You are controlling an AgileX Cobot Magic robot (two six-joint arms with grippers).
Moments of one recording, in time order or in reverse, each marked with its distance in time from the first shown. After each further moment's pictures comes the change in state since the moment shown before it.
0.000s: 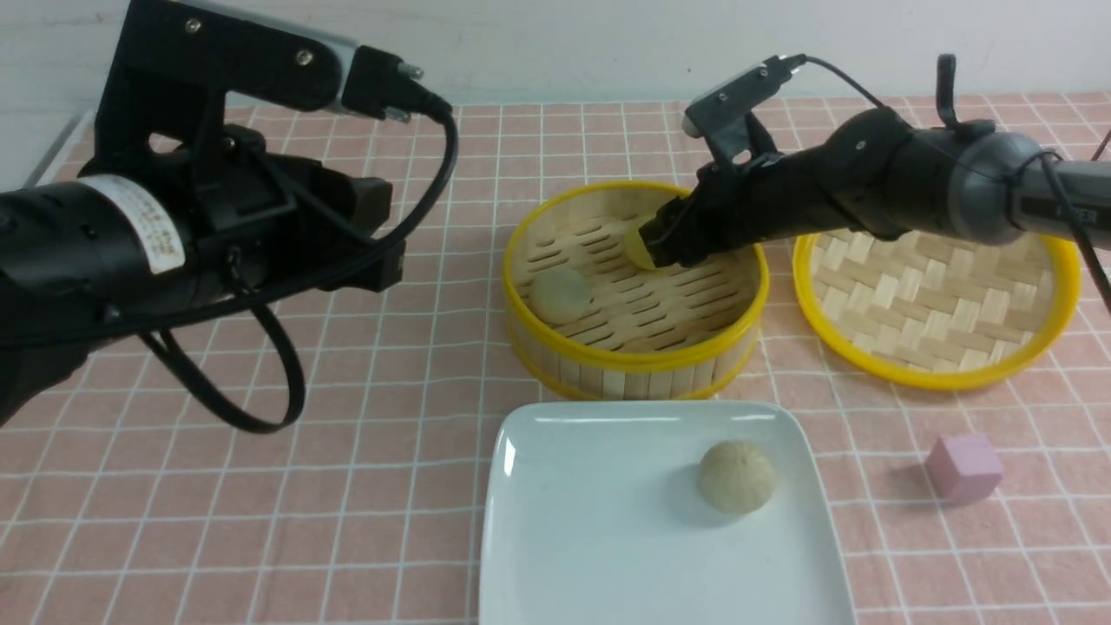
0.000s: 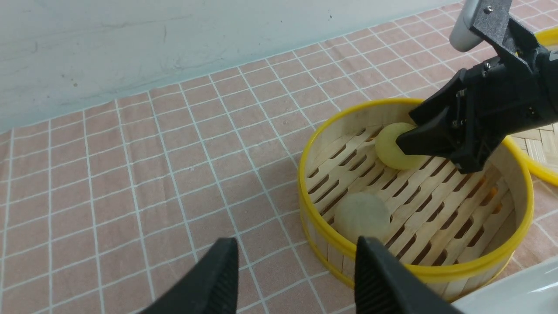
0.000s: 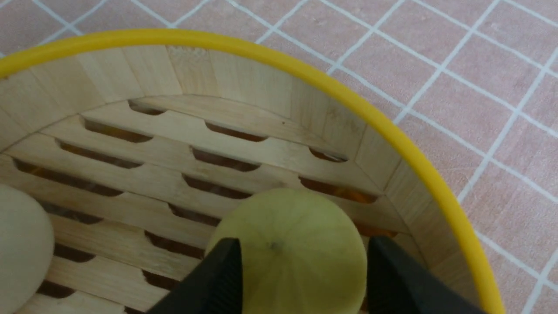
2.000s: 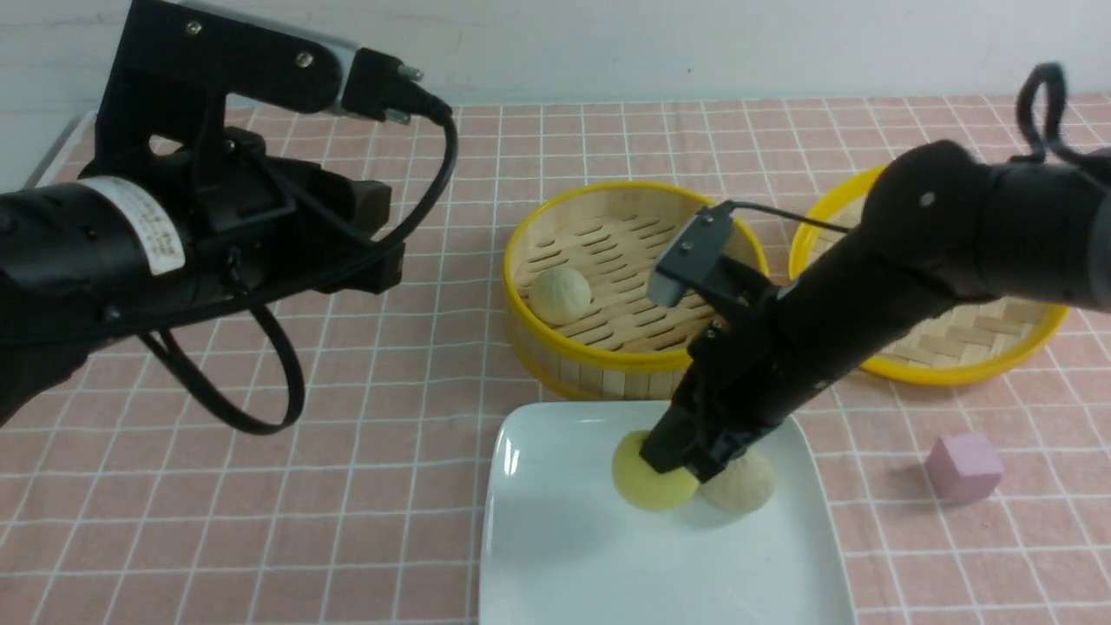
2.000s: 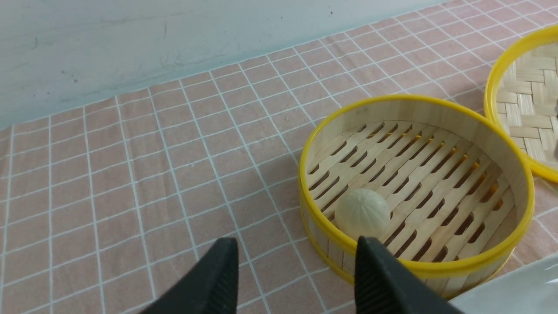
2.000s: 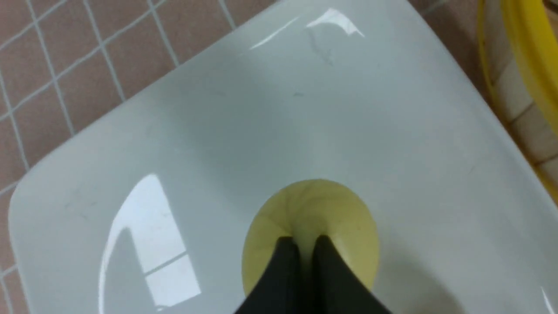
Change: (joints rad) right arm 0.150 -0.351 0.412 -0.115 0.502 0.067; left arm 0.000 0.000 0.000 0.000 0.008 0.000
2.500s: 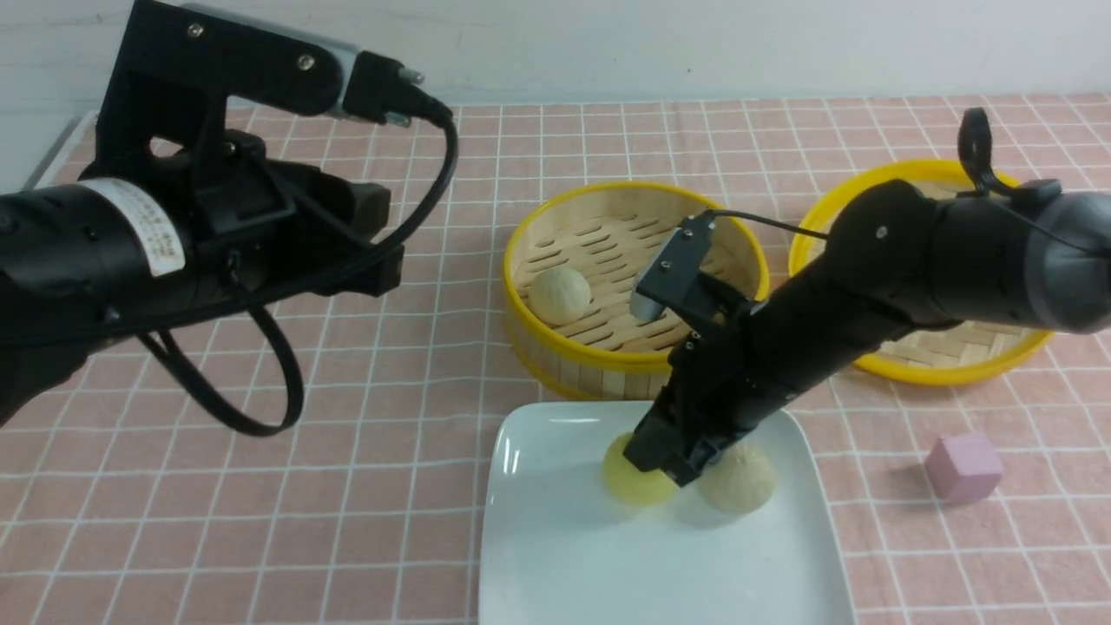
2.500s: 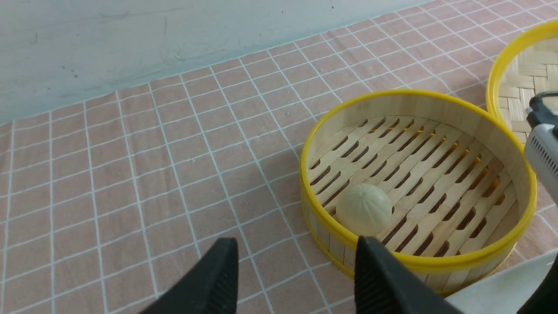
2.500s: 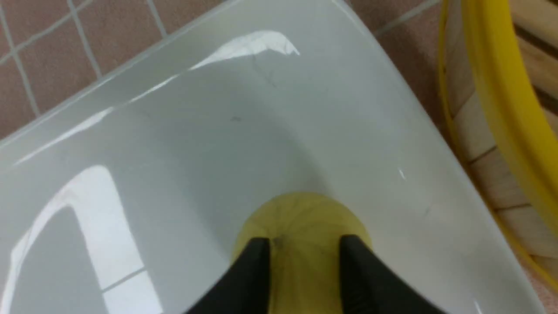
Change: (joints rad) right arm 0.009 0.035 0.000 0.018 -0.111 -0.063; left arm 0.000 0.000 0.000 0.000 0.010 0.000
